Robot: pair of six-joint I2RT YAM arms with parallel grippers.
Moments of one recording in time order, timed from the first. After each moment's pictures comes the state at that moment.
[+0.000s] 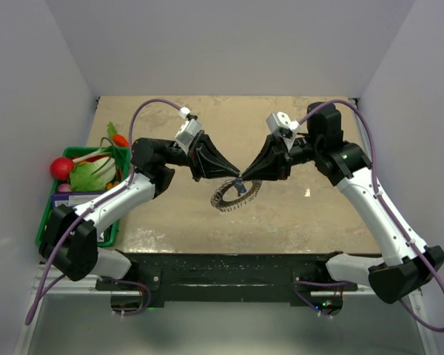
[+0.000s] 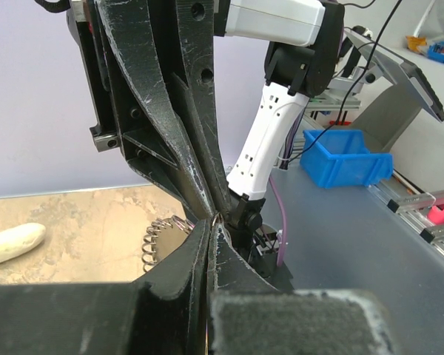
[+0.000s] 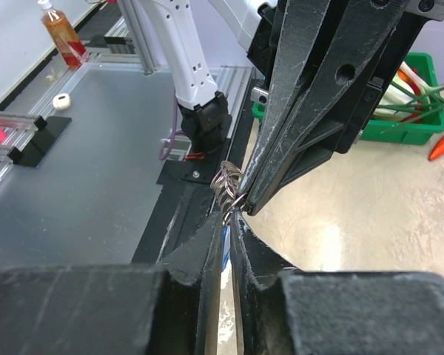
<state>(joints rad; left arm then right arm) -0.56 1.39 0.95 1.13 1.22 -0.78 0.43 1.22 1.36 -0.55 -1.35 -0.30</state>
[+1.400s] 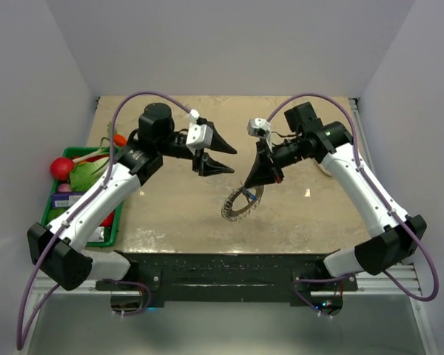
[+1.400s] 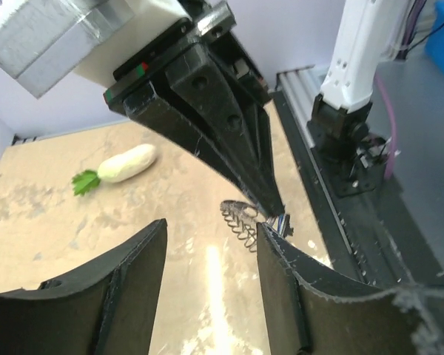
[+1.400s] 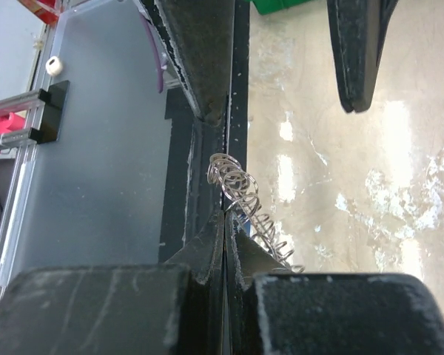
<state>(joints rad) -0.55 1.32 1.27 -0.14 1.12 0.31 0.44 1.44 1.55 -1.16 -1.12 -0.56</state>
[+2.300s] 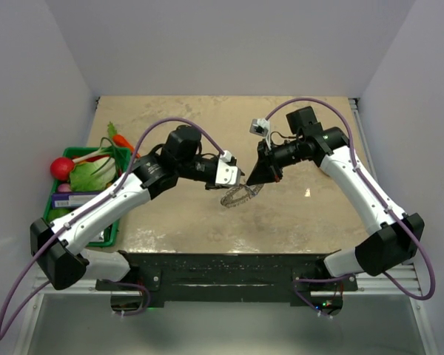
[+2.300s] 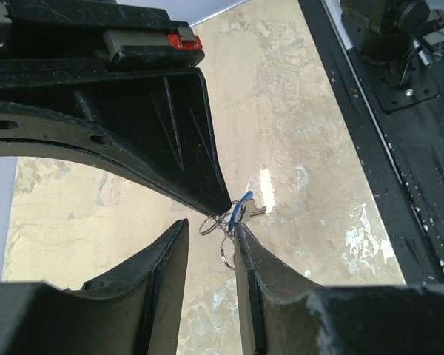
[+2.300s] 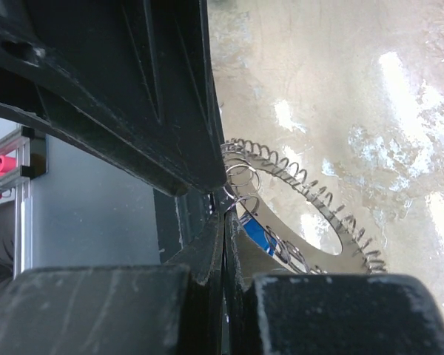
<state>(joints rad) -0.77 1.31 1.25 -0.41 0.74 0.73 0.40 1.43 1.43 -1.01 -1.01 -0.36</state>
